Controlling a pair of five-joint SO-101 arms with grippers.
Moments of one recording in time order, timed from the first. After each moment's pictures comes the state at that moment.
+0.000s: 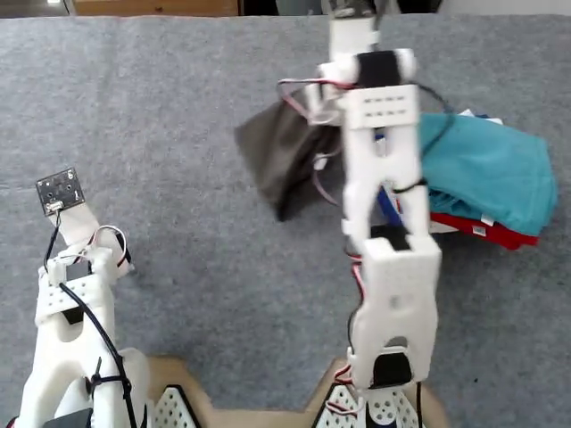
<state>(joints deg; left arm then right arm) -23.3 -38.8 73.1 29.1 4.9 -5.0 33.5 -59.9 101.0 1.7</state>
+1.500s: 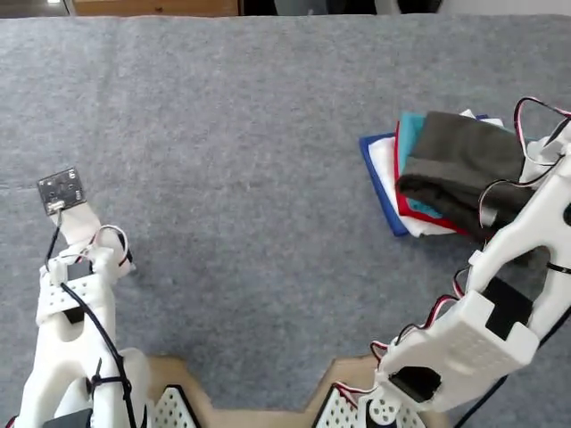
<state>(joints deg) -21.2 -39.1 73.3 29.1 3.0 39.1 13.1 -36.1 101.0 20.0</state>
